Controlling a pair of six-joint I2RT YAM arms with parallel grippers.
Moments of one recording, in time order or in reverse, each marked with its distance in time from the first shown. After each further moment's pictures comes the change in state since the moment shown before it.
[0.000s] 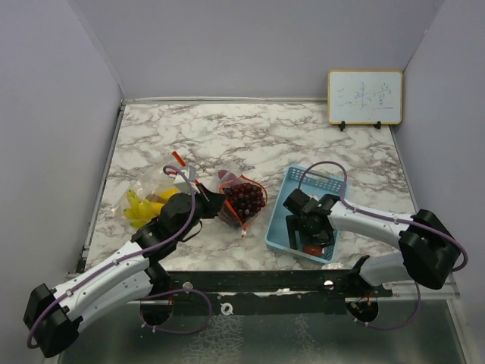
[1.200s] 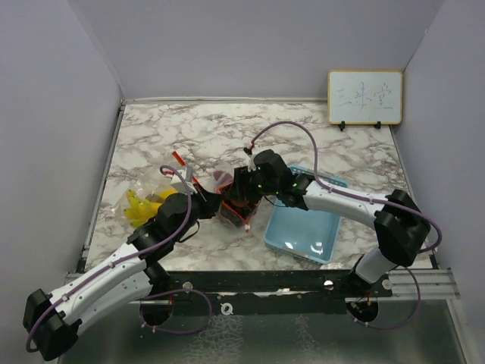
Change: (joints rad) left arm 0.005 -0.030 0.020 -0.058 -0.003 -0.003; right arm 0.048 0.200 0.347 0.714 -0.245 -0.183
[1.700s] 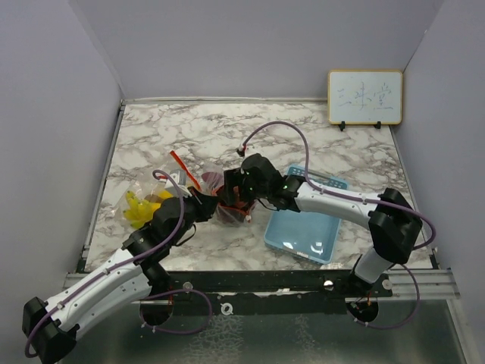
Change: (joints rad) left arm 0.002 -0.104 -0.023 -0.075 -0.032 -0.040; right arm 0.077 0.114 0.084 -0.011 0.219 0.006
